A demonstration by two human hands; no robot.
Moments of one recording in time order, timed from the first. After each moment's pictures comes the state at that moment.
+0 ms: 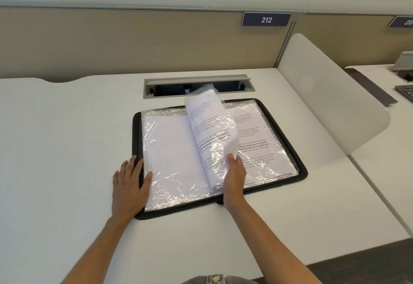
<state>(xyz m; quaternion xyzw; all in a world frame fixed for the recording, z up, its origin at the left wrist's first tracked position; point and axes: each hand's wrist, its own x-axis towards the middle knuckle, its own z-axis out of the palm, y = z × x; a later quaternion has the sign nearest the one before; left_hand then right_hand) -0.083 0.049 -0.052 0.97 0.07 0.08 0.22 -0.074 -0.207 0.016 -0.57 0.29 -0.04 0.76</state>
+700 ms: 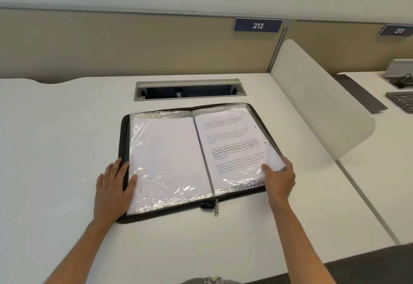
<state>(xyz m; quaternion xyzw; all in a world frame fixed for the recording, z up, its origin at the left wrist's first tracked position) -0.082 0.047 -0.055 0.97 0.08 0.08 0.21 -0.069 -0.363 0.013 -0.72 0.34 -0.19 0.57</state>
